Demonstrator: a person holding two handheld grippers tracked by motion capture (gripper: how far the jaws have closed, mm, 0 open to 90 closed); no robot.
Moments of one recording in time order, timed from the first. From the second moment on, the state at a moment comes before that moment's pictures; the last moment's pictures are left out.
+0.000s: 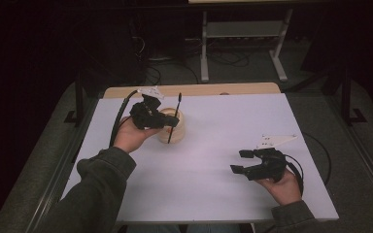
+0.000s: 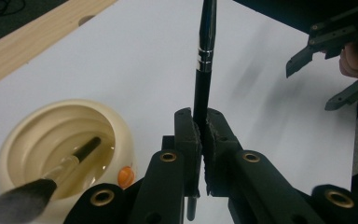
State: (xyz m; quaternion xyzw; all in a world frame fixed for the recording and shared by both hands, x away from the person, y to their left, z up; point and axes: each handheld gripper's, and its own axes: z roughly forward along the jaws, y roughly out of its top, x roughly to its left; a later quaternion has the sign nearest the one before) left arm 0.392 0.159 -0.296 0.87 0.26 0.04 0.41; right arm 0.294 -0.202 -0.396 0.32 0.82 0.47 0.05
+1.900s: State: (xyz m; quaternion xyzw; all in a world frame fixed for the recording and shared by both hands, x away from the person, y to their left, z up) left arm 0.478 0.152 -0.278 0.84 0.35 0.07 0.42; right arm 0.296 -0.207 -0.396 0.32 0.82 0.48 0.05
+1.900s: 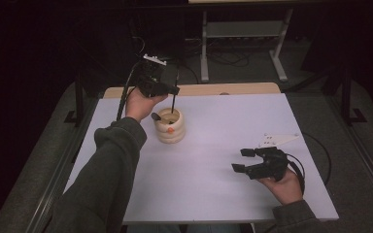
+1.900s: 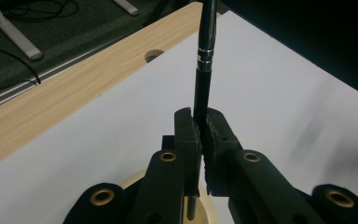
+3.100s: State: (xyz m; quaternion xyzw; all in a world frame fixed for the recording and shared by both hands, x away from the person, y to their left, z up) left arm 0.476 0.164 -0.308 0.83 0.37 0.06 0.41; right arm 0.296 -0.206 -0.396 0.31 0.82 0.47 0.05
